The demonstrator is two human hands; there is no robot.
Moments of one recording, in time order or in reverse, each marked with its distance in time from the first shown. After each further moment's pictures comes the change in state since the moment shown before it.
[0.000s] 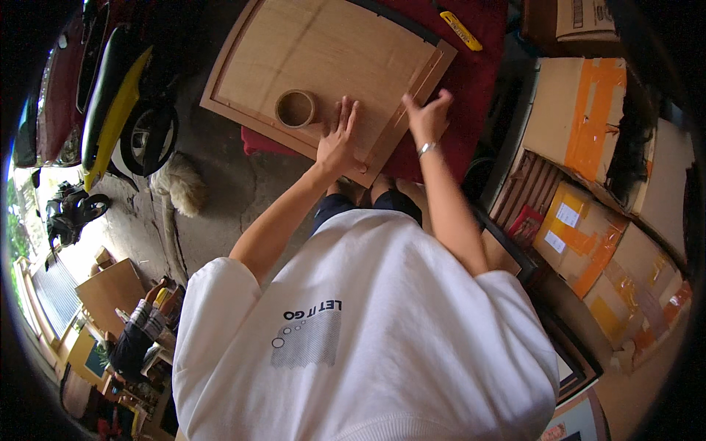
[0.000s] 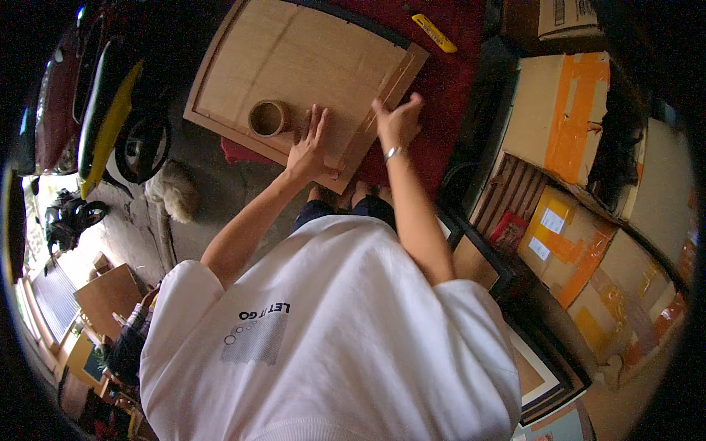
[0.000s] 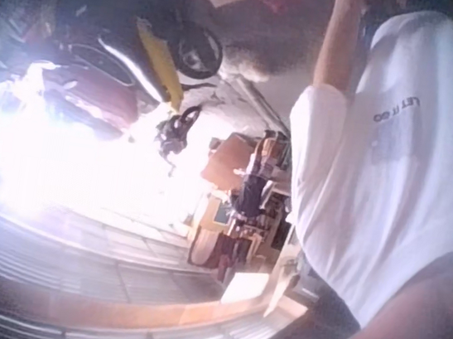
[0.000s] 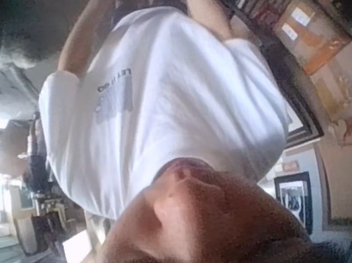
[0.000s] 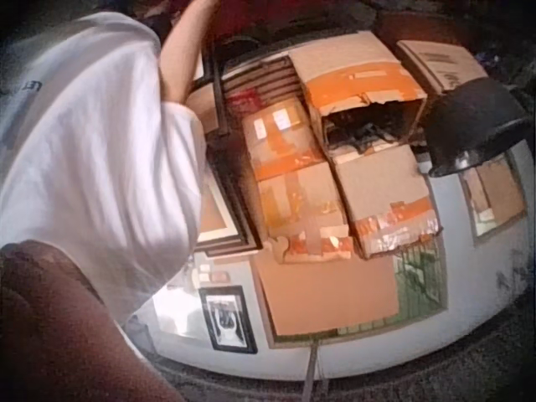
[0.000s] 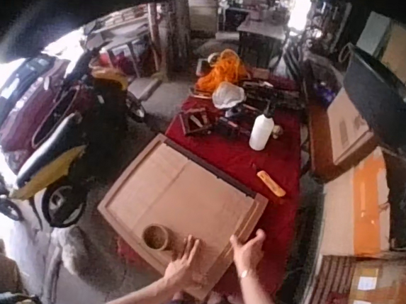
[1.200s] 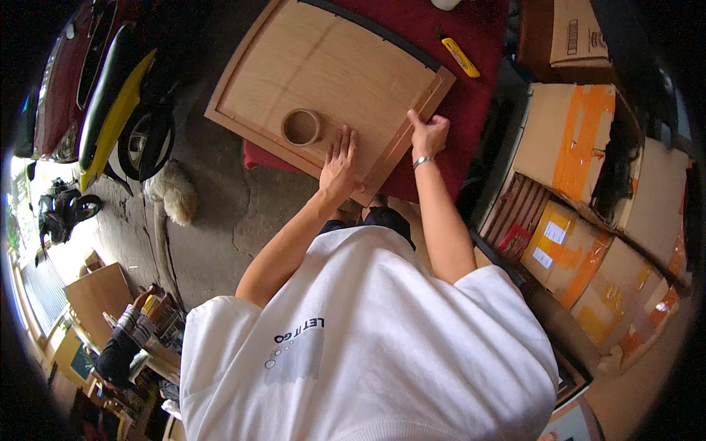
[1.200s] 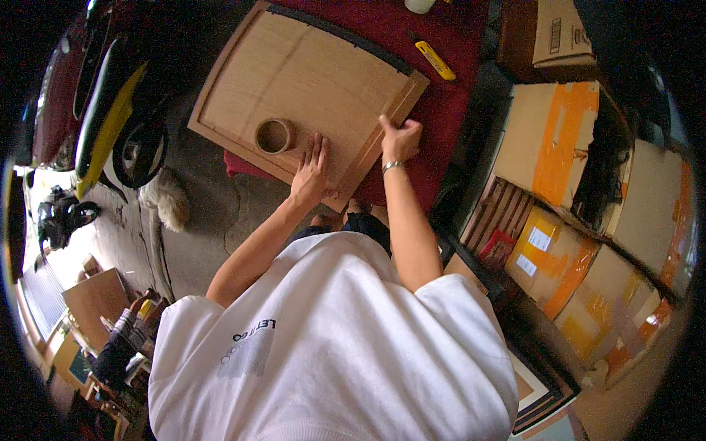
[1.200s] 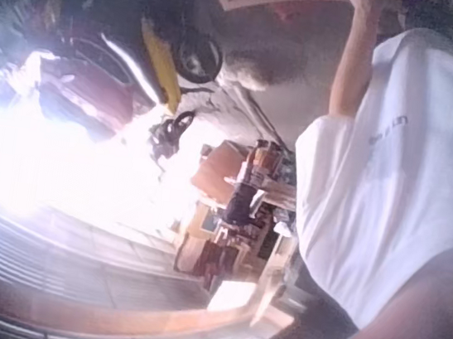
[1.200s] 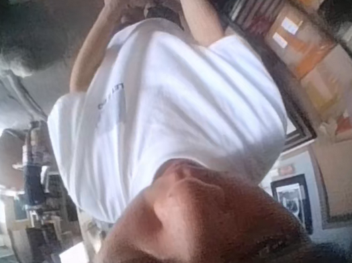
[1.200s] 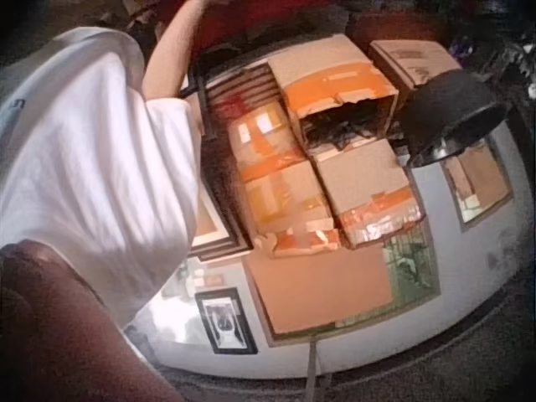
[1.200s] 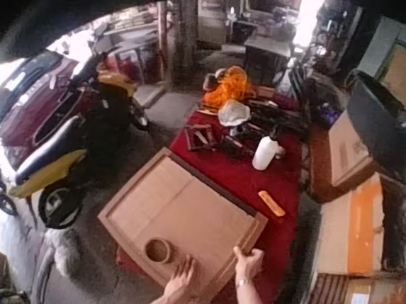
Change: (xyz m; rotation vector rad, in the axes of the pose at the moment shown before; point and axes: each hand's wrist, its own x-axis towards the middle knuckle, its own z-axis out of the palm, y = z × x) left_hand -0.011 0.003 0.009 0.014 -0.006 -0.059; right_hand 0.023 0.002 0.014 0.086 0.048 0.283
